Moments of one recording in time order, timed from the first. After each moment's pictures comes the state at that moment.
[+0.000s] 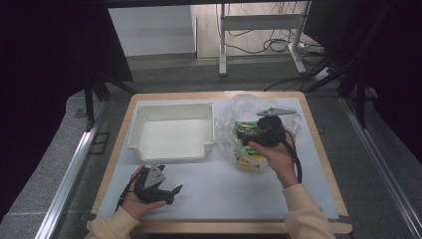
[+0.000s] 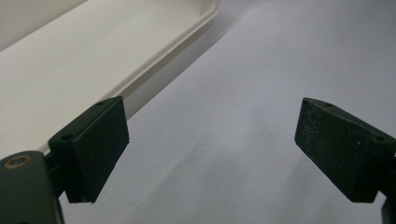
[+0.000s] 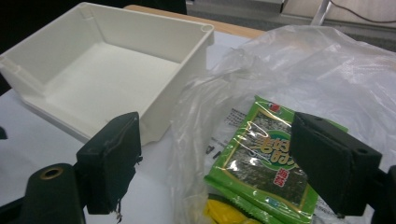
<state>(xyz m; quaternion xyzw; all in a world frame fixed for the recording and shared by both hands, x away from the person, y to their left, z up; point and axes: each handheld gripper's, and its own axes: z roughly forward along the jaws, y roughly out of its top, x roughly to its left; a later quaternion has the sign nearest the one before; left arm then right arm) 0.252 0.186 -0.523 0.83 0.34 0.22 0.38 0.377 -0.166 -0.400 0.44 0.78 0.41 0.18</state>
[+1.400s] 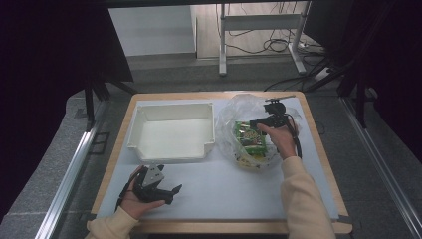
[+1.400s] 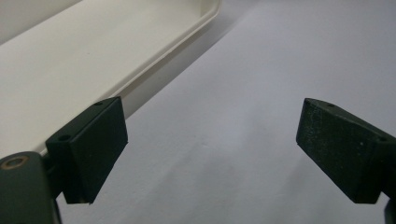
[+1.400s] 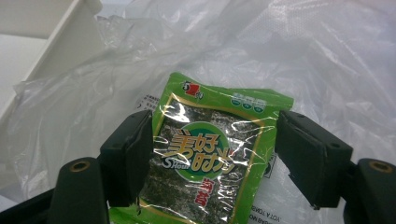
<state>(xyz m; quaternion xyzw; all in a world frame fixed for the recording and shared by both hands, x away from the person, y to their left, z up) 0.252 0.188 -0.522 0.83 0.34 0.21 0.38 0.470 -0.197 -0.444 0.55 0.76 0.32 0.12</state>
